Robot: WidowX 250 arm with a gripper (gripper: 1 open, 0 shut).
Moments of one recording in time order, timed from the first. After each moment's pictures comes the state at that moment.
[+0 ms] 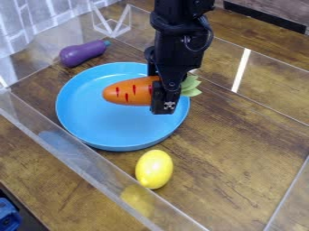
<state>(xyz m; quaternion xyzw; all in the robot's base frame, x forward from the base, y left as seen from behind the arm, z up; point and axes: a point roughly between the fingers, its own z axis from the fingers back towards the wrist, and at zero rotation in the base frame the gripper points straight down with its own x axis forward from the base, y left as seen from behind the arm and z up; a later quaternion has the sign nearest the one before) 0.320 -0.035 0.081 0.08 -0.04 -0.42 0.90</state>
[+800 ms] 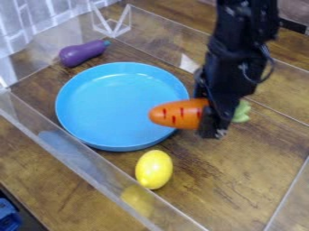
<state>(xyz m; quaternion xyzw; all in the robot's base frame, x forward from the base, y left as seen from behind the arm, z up) 0.326 -0.108 0.057 0.06 -0.03 -0.46 0.89</state>
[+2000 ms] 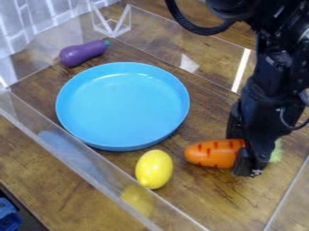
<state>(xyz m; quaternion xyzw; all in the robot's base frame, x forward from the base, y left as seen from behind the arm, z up) 0.336 -0.142 0.041 0.06 -0.06 -0.48 0.87</state>
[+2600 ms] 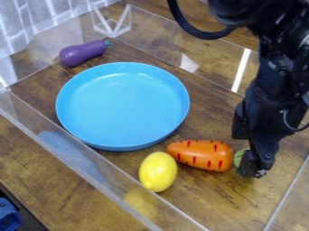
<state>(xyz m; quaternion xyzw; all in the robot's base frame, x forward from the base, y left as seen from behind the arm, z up) 0.348 -0.143 0.037 0.06 -0.08 -0.48 0.87</state>
